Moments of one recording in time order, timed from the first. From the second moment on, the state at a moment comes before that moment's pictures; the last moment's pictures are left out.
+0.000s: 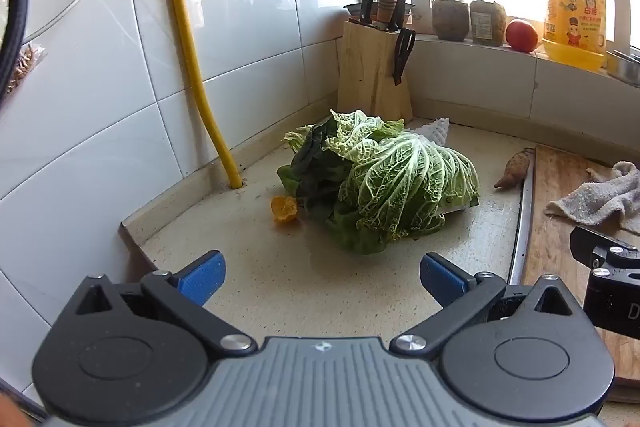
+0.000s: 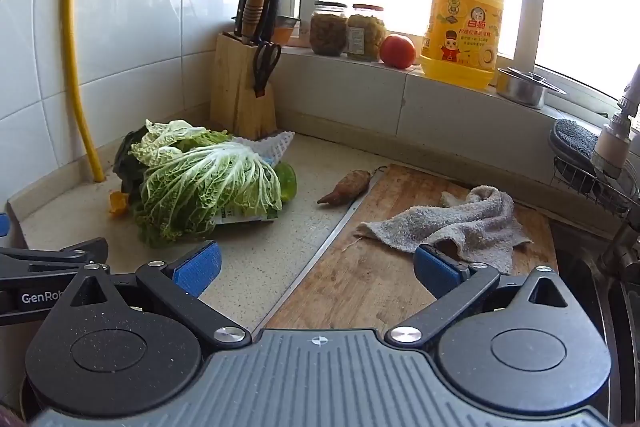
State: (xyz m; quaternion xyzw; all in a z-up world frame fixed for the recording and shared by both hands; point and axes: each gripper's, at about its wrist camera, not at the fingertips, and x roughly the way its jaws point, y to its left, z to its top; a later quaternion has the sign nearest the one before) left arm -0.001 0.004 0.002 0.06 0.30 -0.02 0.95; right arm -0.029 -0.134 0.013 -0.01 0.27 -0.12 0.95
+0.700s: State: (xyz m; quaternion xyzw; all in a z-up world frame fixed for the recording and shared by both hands) left arm -0.010 0.016 -0.002 0.06 0.31 -0.01 0.95; right arm -0.039 -0.126 0.017 0.00 0.26 -0.11 0.96
